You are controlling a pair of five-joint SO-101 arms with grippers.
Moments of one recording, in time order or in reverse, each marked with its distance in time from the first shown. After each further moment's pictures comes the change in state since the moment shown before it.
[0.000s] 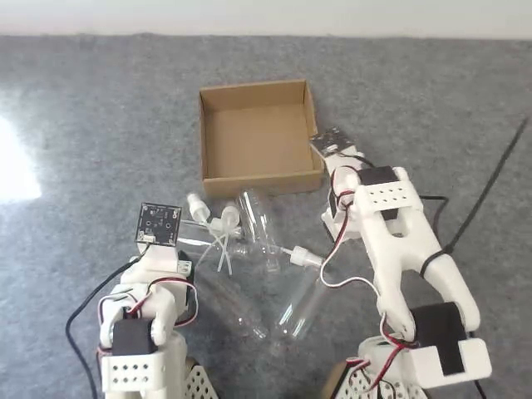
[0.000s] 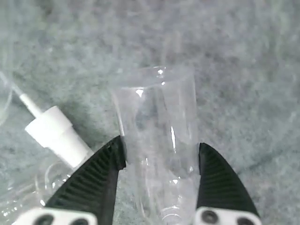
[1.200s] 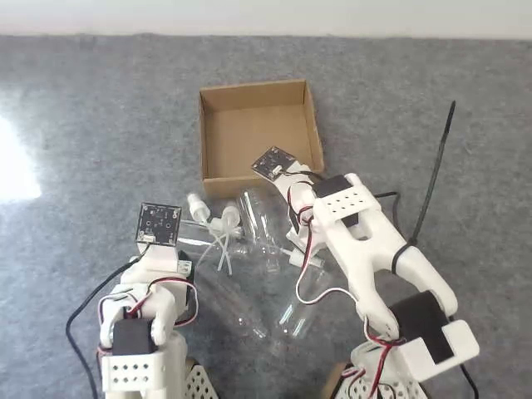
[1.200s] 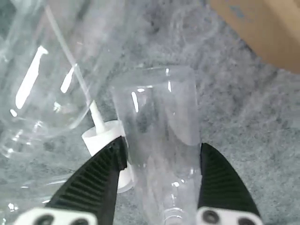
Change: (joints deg) left arm 0.0 0.0 0.0 0.0 0.0; right arm -13.6 4.2 0.0 -3.9 7.7
